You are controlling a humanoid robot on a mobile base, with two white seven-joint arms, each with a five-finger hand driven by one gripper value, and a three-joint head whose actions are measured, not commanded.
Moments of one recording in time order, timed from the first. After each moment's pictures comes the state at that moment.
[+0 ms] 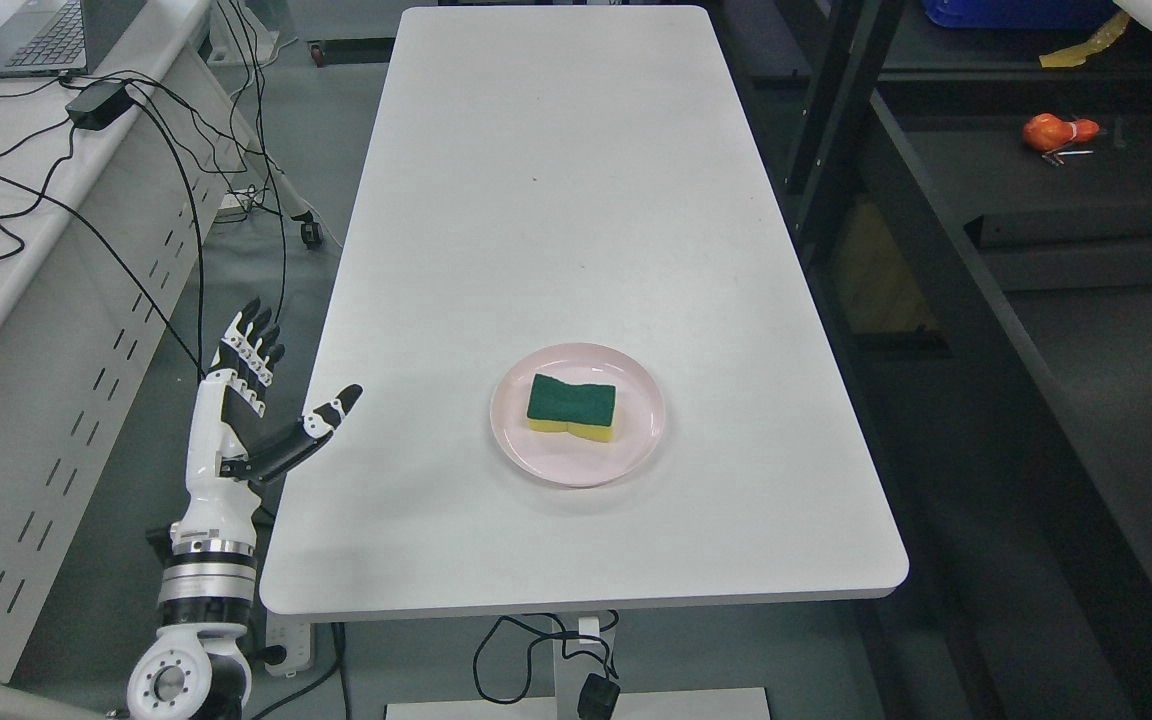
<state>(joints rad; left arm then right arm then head) -0.07 0.05 0.05 -1.77 0.12 -0.05 0.06 -0.07 0.00 -0.21 0.00 -0.11 0.08 -0.07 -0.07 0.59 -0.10</state>
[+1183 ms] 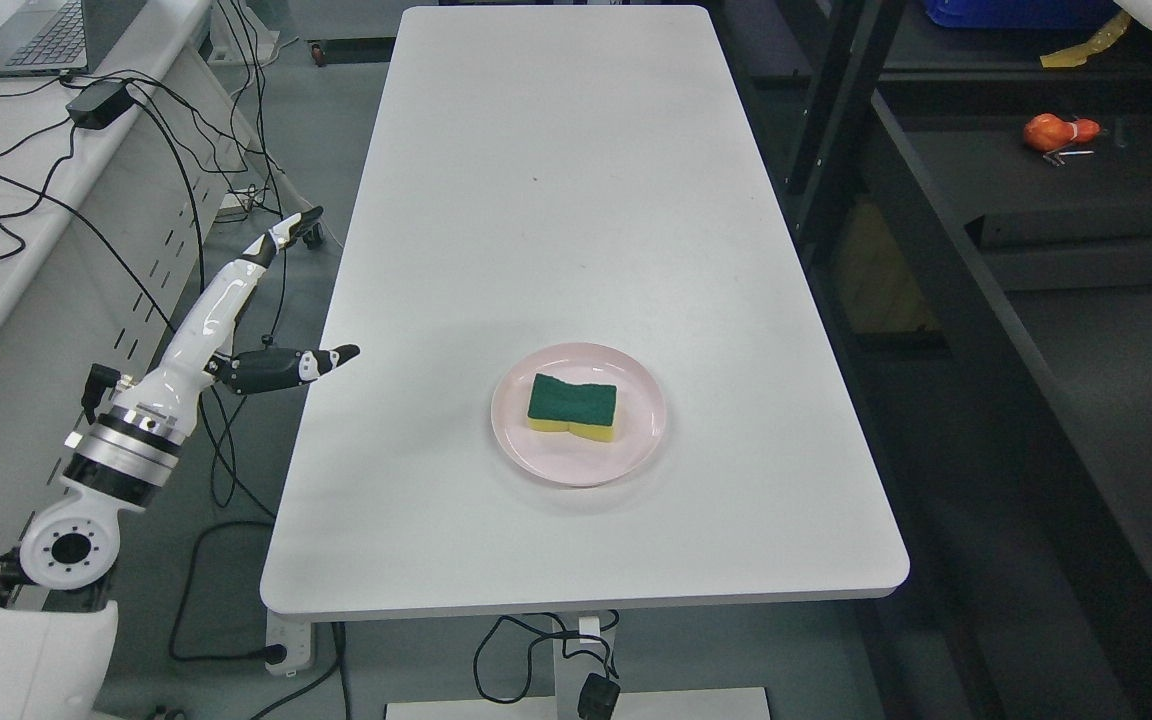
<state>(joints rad) -0.43 0.36 0.01 -1.49 -0.35 -0.38 -0.30 -0.07 0.00 -0.21 0.00 -0.11 0.08 -0.07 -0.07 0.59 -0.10</state>
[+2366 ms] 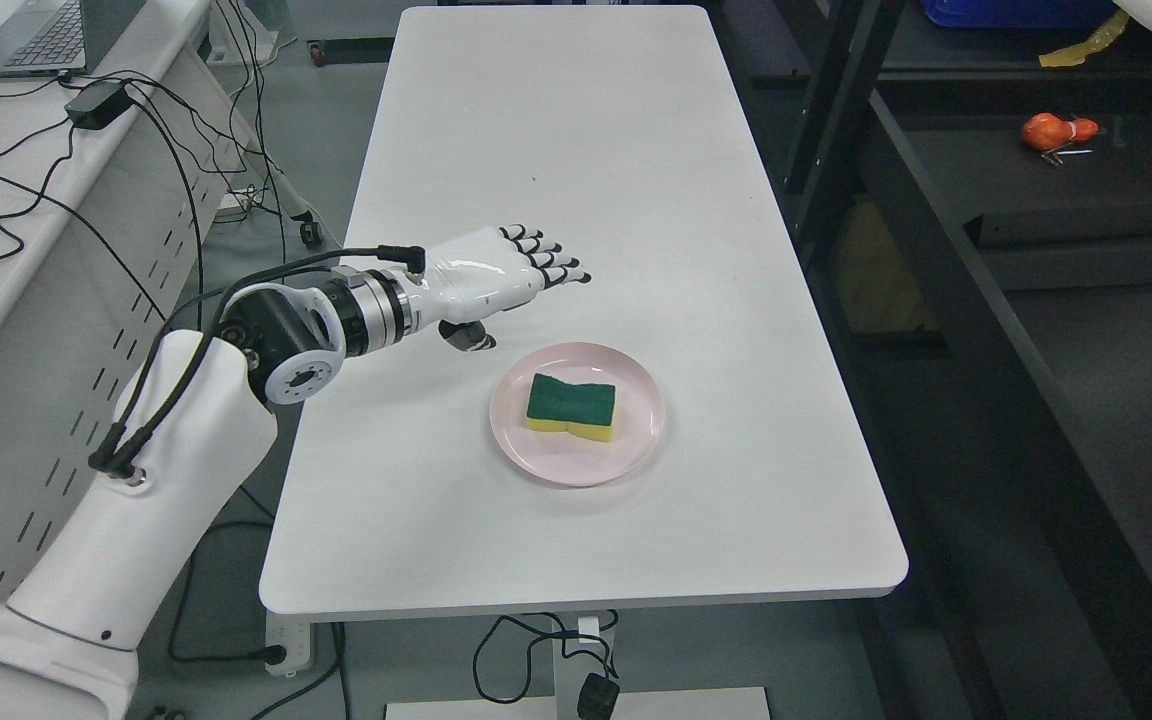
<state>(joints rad) -0.94 0.29 -0.58 -1.19 -1.00 -0.53 -0.41 -0.07 0.00 -0.21 0.00 -0.11 0.08 -0.07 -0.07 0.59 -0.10</state>
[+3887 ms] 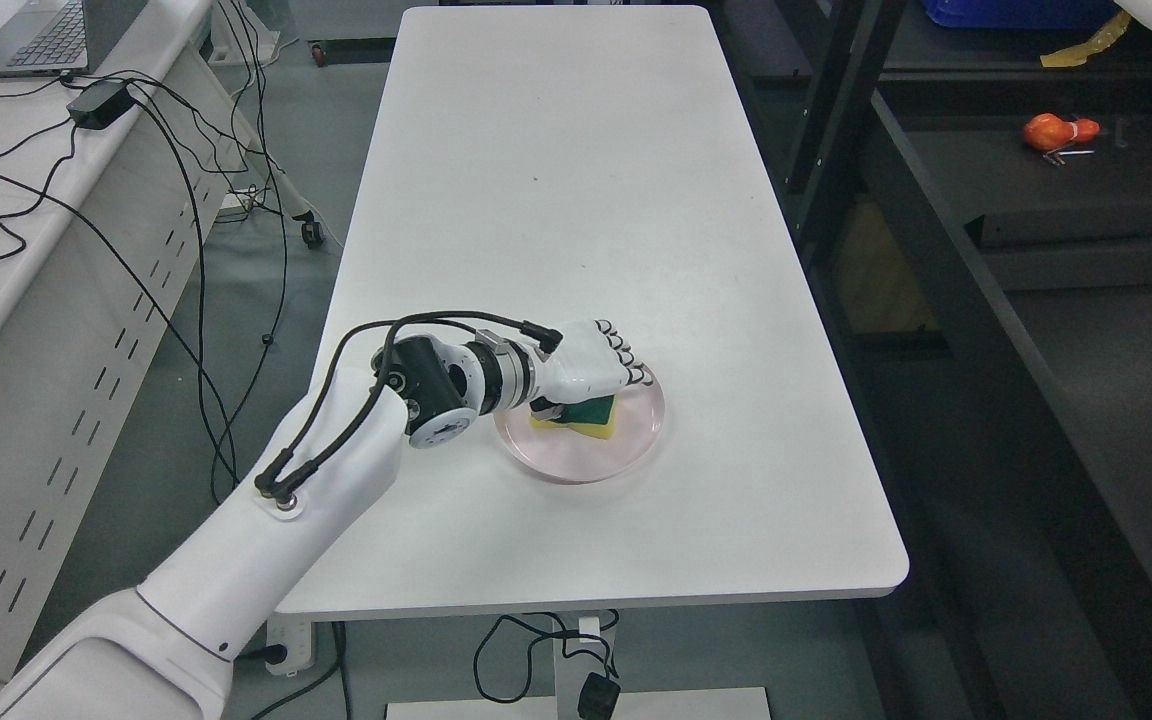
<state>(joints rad) -0.95 0.15 -0.77 -1.13 -1.14 -0.44 -0.54 -0.07 0.00 -0.21 0.00 -0.11 0.08 -0.07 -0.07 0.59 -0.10</state>
